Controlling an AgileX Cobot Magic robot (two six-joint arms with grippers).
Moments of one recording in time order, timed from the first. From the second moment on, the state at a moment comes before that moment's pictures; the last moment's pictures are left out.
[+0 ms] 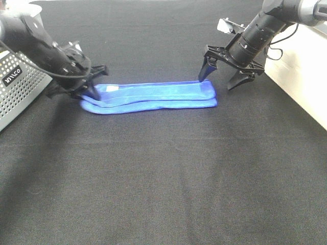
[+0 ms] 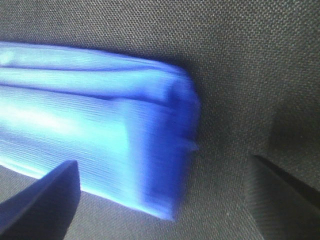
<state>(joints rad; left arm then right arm) -0.10 2.41 -1.86 -0.47 0.84 0.05 0.13 2.47 -2.12 0.43 1.04 -0.16</state>
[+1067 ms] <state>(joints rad) -0.41 2.40 -2.12 -0.36 0.94 -0.28 0.13 2.31 -2.12 0.45 1.20 -0.12</state>
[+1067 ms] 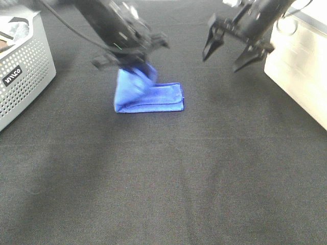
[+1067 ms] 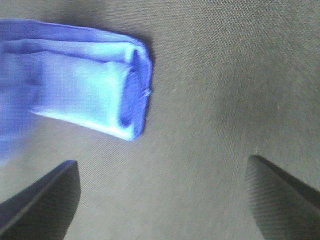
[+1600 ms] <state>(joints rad) -0.43 2.46 -2.12 -0.64 0.74 -0.29 0.13 2.27 -2.12 0.43 1.21 -0.11</state>
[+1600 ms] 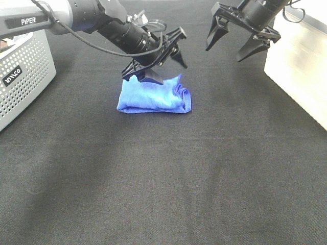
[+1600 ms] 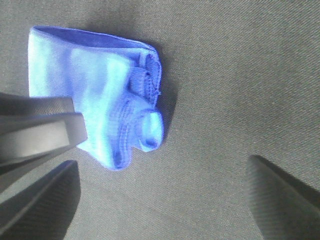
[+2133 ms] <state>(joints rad) -0.20 2.38 -2.15 -0.63 0.79 -0.11 0.16 2.31 -2.08 0.84 1.21 -0.27</state>
